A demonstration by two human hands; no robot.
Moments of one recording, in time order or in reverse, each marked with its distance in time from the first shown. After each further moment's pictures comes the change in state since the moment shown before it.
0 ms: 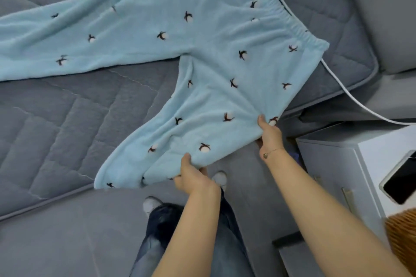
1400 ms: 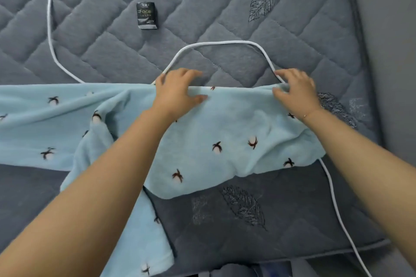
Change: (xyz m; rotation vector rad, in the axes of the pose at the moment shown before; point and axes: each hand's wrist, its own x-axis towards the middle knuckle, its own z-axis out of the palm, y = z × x) left_hand 0.065 0.176 0.463 1.740 -0.785 1.317; right_hand 0.185 -0.335 0.294 -1.635 -0.259 -1.141
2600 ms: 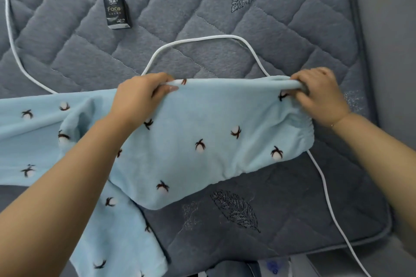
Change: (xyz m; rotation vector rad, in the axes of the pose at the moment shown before) left_hand 0.014 -0.019 -0.012 -0.033 0.143 0.148; right_hand -0.008 0.058 -0.035 -0.044 0.019 -0.264
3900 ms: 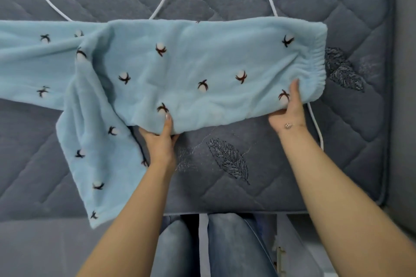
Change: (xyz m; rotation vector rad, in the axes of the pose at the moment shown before) left_hand -0.207 0.065 0.131 -1.349 0.665 -1.014; right_hand -0.090 -0.083 0.086 1.940 0.324 1.093
